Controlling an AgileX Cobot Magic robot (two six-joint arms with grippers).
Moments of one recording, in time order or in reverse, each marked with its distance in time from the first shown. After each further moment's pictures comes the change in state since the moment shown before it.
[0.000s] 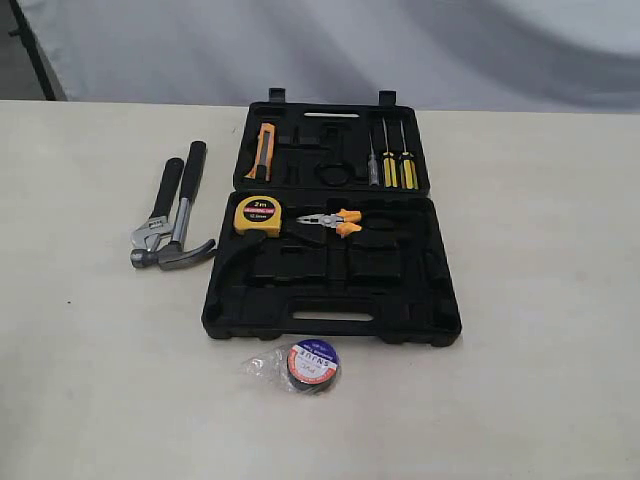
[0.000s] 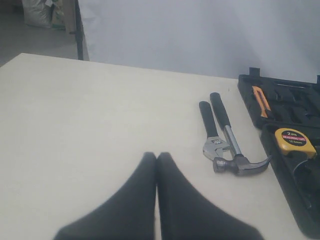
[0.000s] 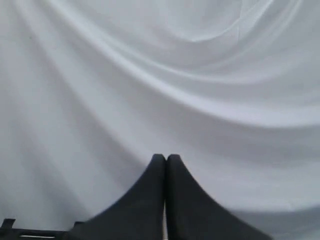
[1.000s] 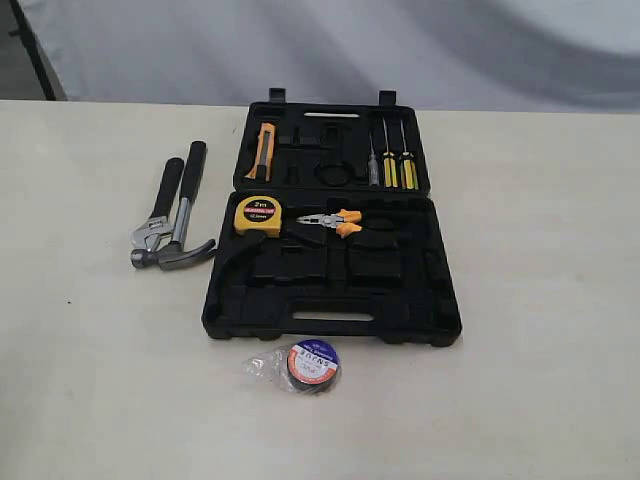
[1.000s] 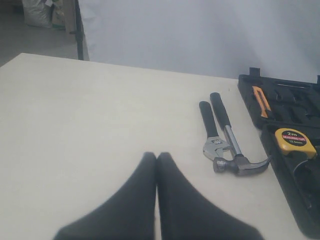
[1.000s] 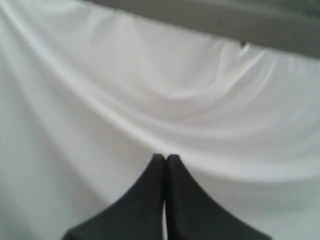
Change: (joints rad) left arm 0.000 0.000 0.000 0.000 0.000 0.000; right arm 0.000 0.140 -0.137 0.075 -0.115 -0.170
